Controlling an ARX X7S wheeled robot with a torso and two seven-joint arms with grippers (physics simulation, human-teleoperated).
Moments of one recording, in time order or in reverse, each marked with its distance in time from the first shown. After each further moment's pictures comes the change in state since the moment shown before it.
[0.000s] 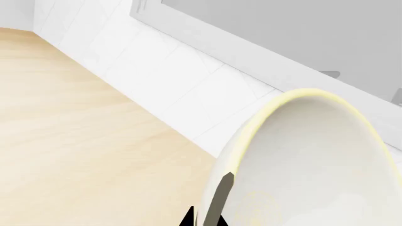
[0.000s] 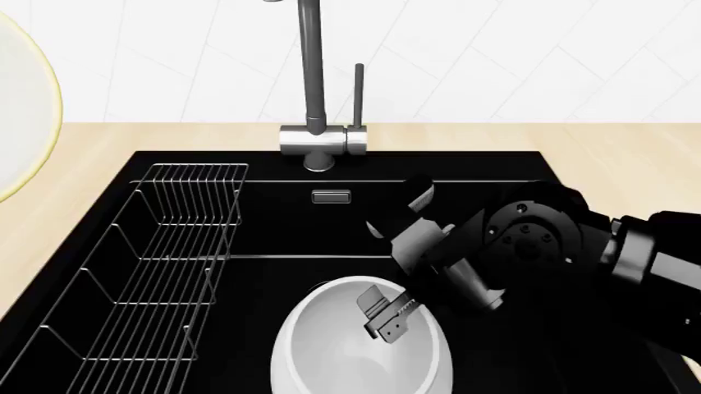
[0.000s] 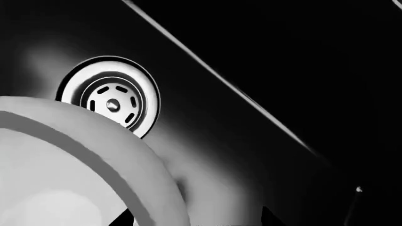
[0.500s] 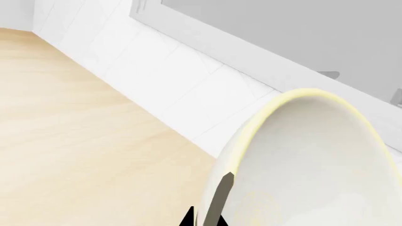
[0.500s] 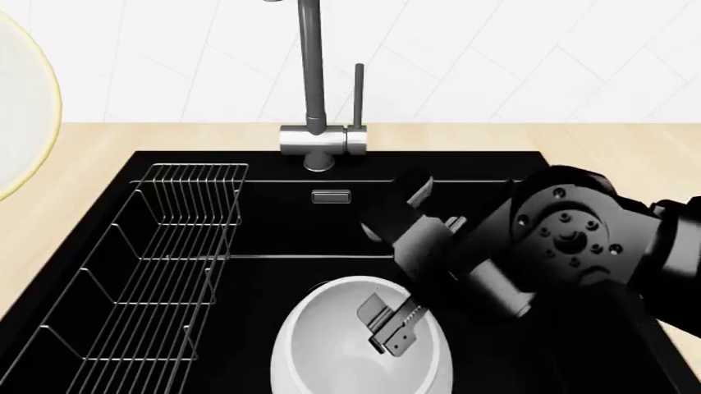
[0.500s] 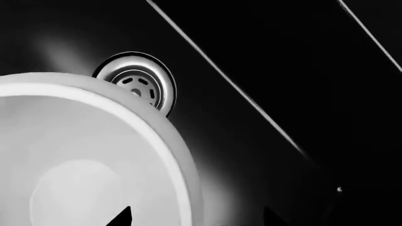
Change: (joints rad) left arm 0.000 -0.003 -0.003 0.001 -0.006 0.002 -0.003; right arm 0.094 0.053 0.017 -0.164 0.121 0.067 0.086
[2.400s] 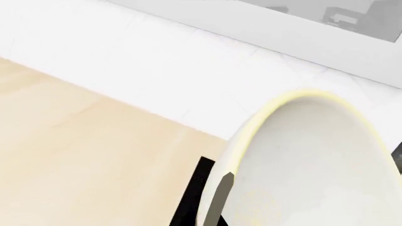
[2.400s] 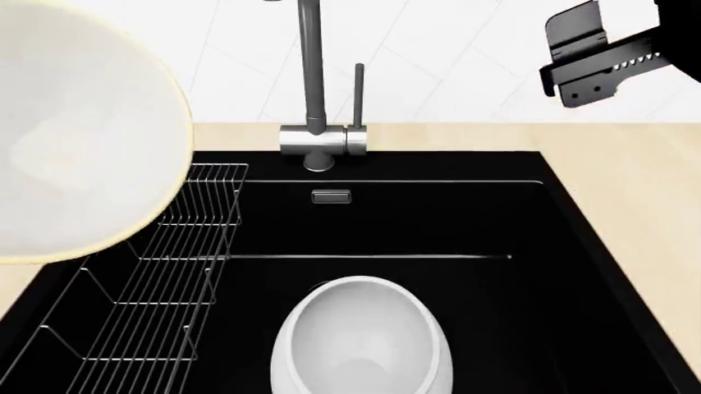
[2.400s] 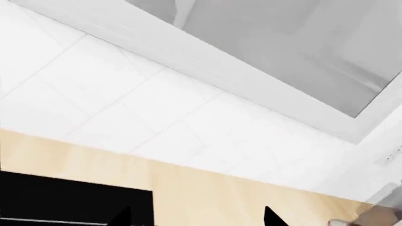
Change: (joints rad) left arm 0.043 -0.243 0.286 0.098 -0.146 0.226 0.164; right arm 0.640 0.310 0.102 -0.110 0.259 -0.046 0.633
